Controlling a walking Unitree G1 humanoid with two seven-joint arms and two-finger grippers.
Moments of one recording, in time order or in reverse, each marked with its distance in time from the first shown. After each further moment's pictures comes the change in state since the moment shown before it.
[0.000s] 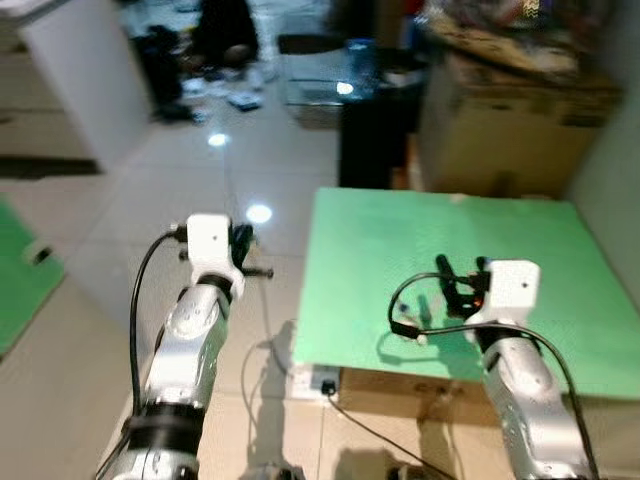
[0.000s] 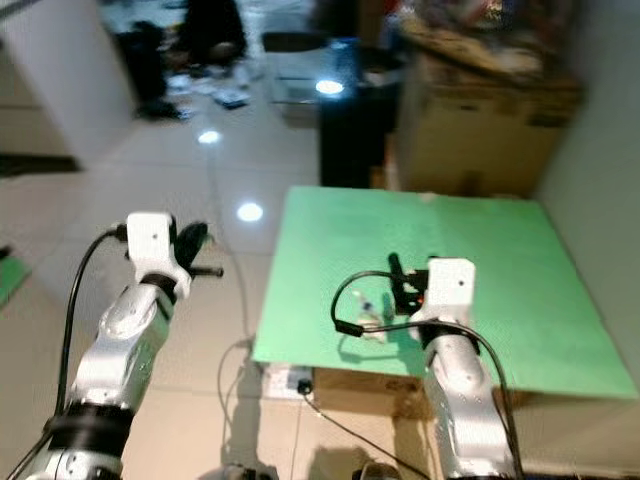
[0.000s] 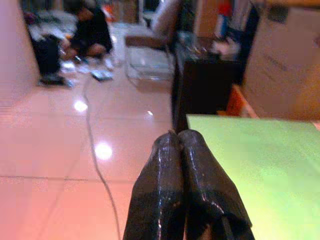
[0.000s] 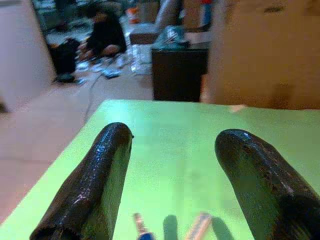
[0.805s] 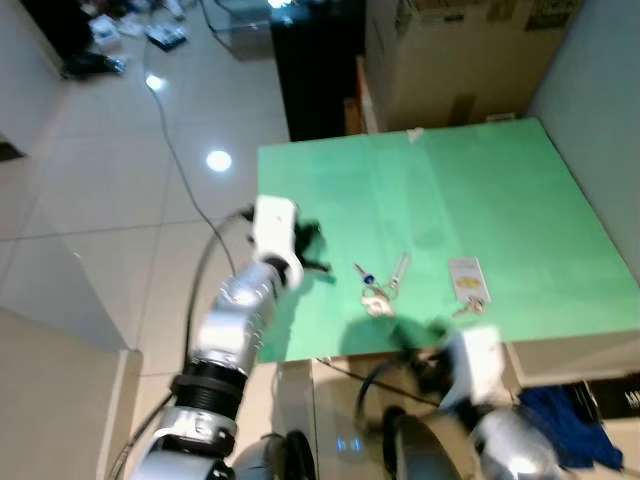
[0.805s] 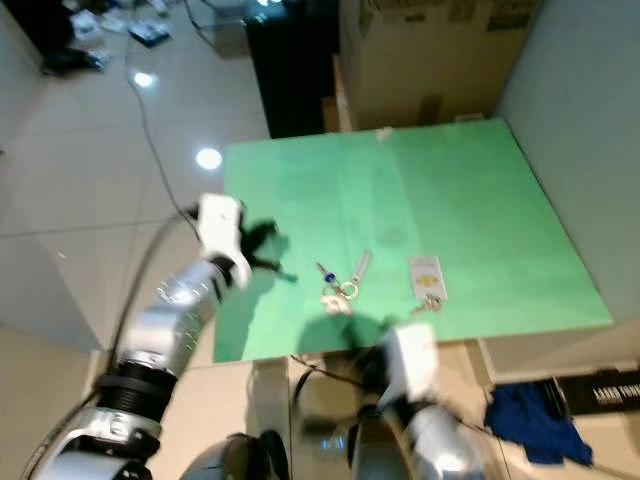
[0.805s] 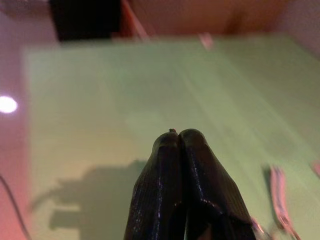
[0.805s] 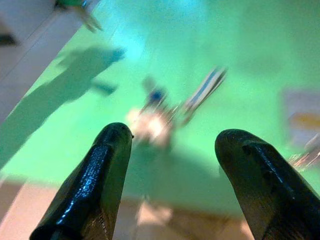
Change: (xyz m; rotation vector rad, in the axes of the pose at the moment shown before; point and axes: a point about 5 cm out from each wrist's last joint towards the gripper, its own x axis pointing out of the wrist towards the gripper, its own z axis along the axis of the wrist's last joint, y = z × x) left arm 0.028 -0.059 0.012 -0.064 0.105 -0.255; right arm -0.064 0.035 -0.021 -0.030 0.140 0.193
